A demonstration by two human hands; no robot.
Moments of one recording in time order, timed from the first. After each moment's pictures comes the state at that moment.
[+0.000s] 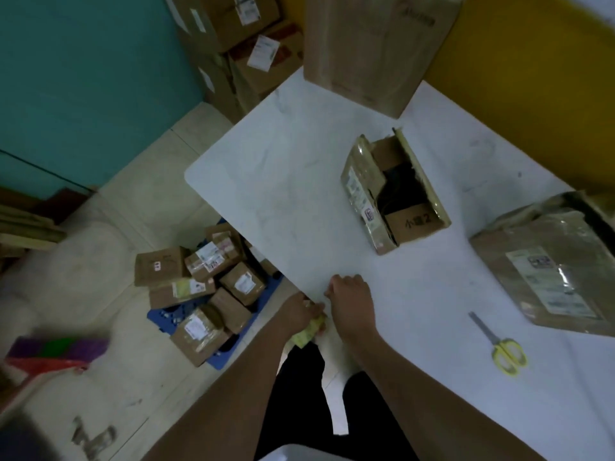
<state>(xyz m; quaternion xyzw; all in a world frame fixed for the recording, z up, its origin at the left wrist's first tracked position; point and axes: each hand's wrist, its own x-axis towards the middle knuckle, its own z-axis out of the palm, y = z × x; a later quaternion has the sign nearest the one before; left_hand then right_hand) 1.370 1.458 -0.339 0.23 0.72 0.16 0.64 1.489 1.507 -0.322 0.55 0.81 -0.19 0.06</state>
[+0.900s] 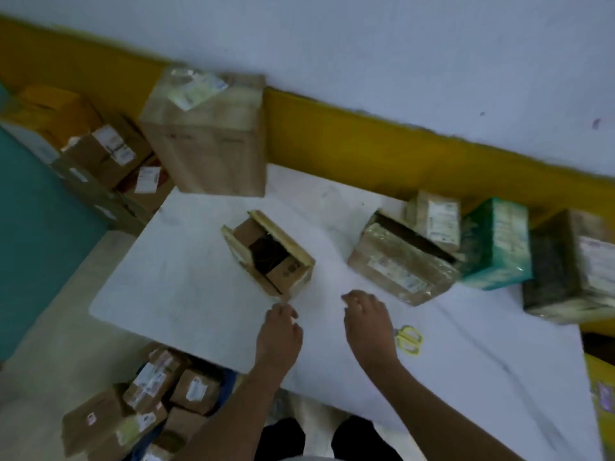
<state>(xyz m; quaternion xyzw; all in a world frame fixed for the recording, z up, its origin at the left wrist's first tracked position) 1.474 1.526 -0.246 0.66 0.69 0.12 0.28 1.665 1.529 -0.221 0.65 0.75 -0.03 -0.12</state>
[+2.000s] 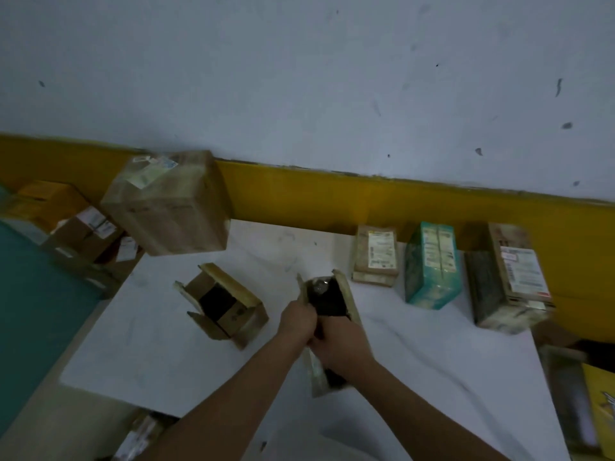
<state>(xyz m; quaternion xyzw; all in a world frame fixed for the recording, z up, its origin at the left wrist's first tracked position) 1.649 1.588 -0.109 0.45 0.72 0.14 0.50 1.742 1.534 -0.103 0.68 0.65 -0.32 -0.12</state>
